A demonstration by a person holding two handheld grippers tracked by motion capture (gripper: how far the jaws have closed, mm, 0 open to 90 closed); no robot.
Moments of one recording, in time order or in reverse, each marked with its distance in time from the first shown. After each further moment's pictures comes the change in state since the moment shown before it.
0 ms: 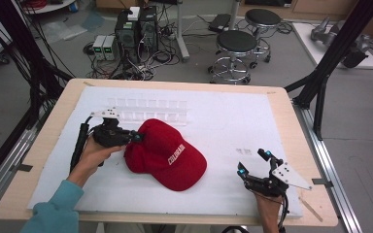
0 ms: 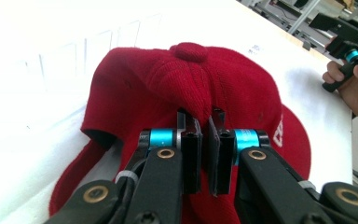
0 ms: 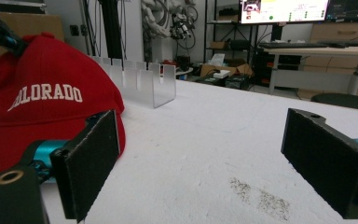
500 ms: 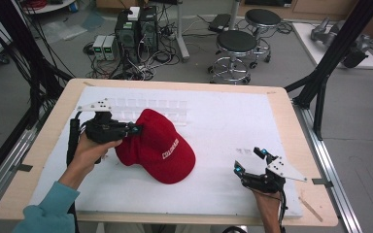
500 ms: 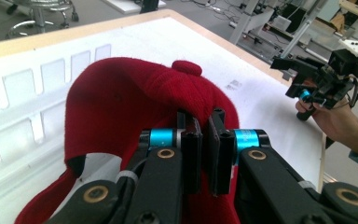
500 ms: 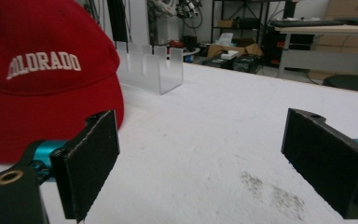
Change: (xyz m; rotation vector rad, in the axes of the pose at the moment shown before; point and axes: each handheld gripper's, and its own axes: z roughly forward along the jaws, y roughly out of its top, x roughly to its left) left arm -0.033 0.031 -0.027 -0.105 0.011 0.025; right arm 0.001 0.008 0.012 0.091 0.024 0.006
